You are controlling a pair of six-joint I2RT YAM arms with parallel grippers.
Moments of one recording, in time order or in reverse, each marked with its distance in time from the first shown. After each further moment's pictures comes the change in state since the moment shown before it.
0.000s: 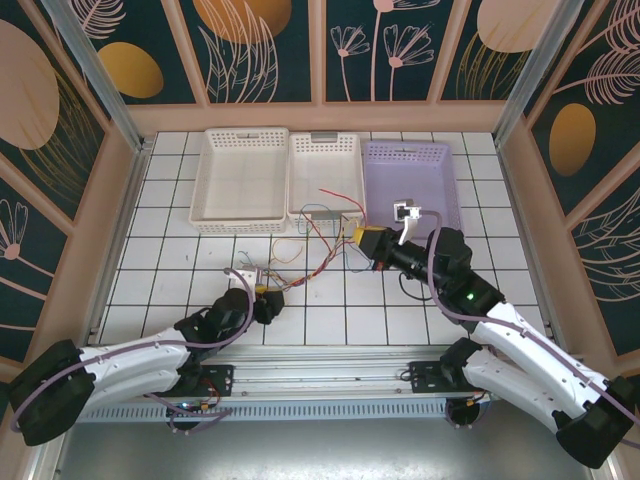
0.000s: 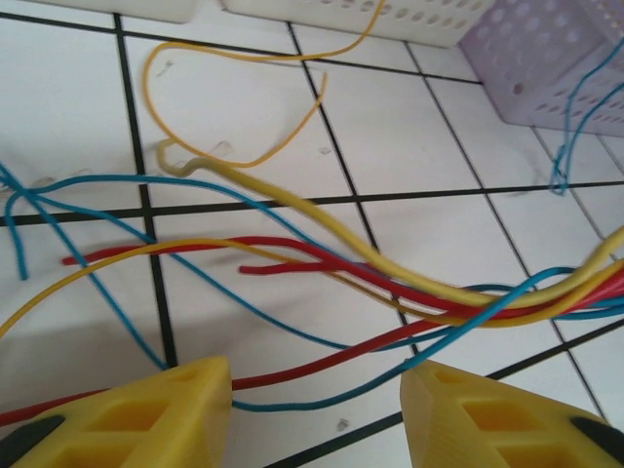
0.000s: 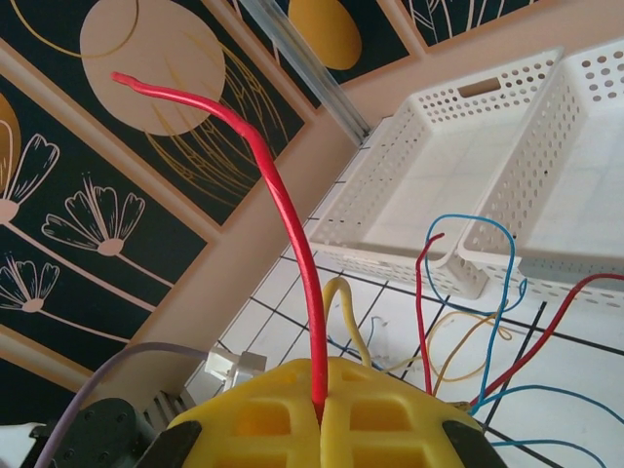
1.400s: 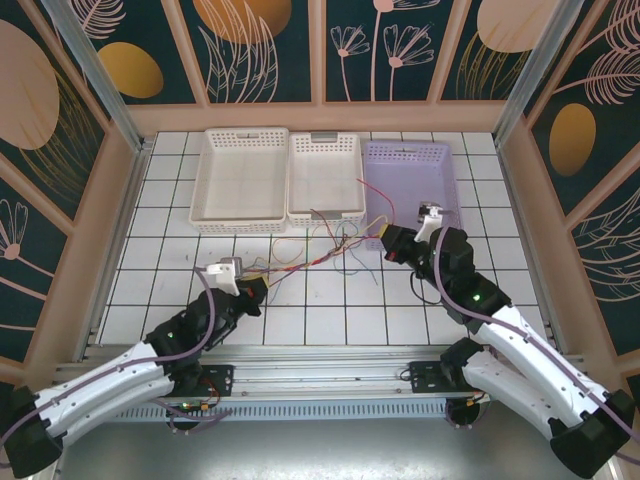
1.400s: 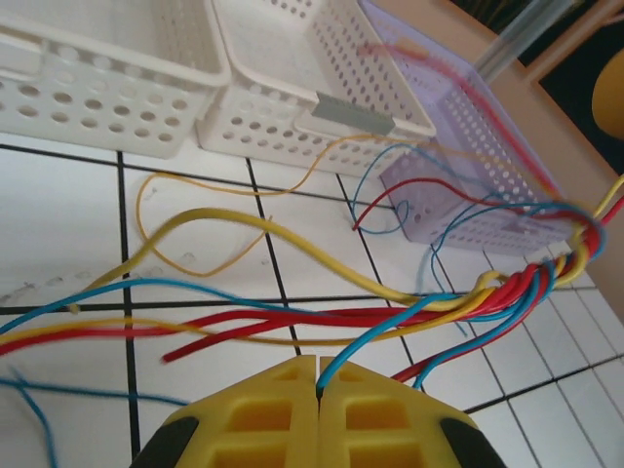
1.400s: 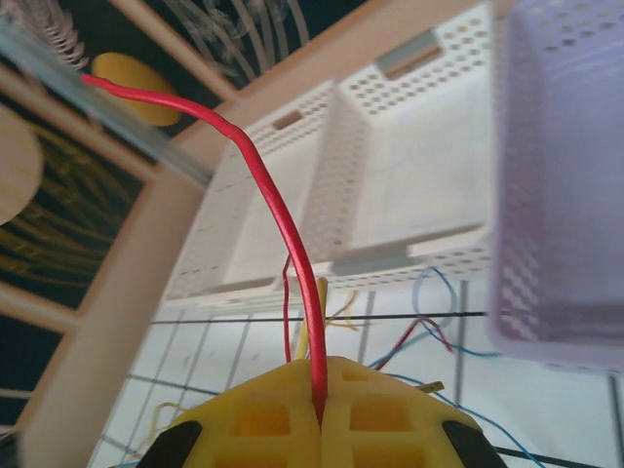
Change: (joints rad) left arm 0.000 -0.417 0.100 -0.317 -0.059 -0.099; right arm -0.095 -0.038 -0.018 -0.206 0.267 0.095
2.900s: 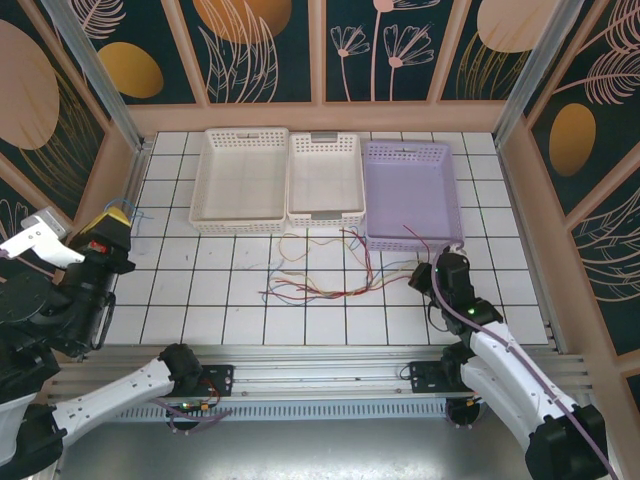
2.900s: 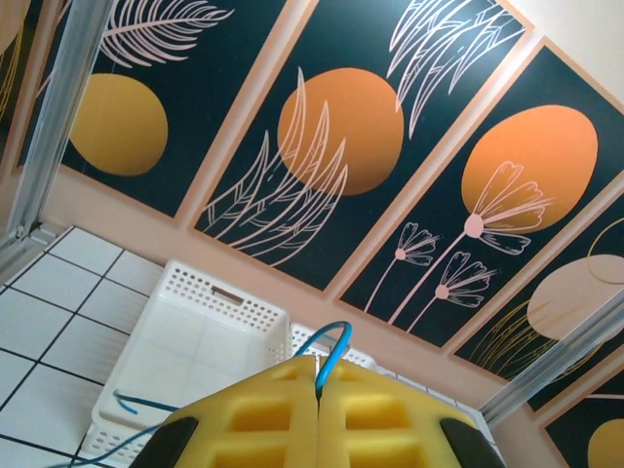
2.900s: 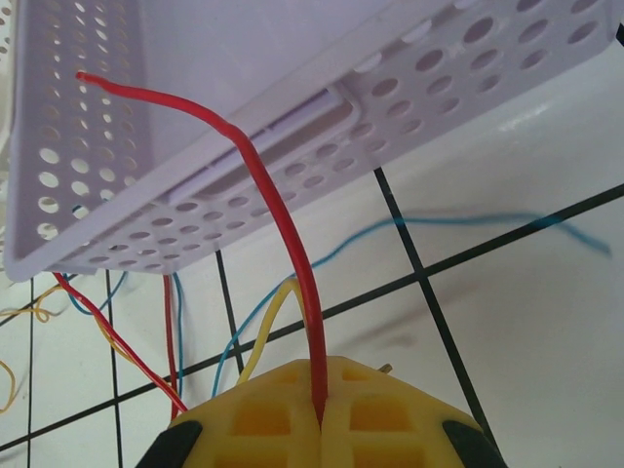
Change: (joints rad) left arm 0.000 0.033 1.146 -0.775 -0.519 0.161; right arm -0.251 -0.063 -0.333 -0.123 0.077 0.056
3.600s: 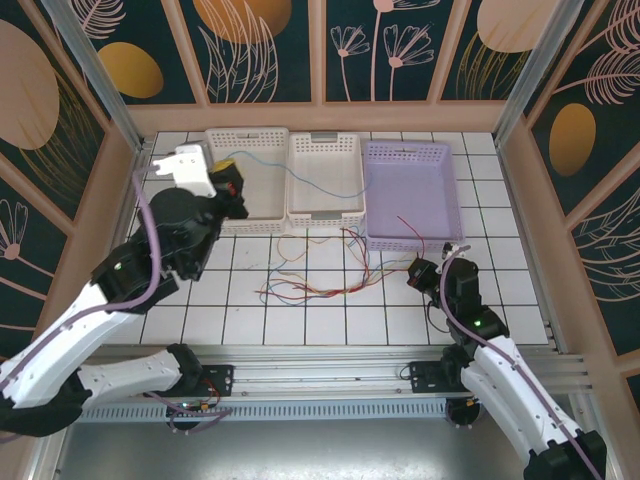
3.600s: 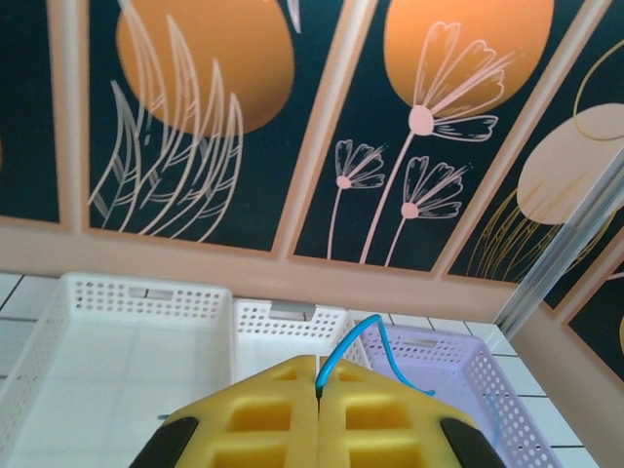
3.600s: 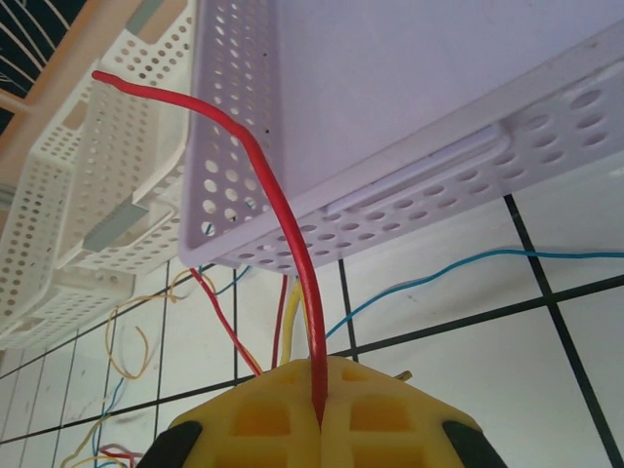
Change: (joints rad) left arm 0.001 0.496 0.025 0.388 0.158 0.212; right arm -0.001 -0.156 -0.024 0.063 -0.134 0.003
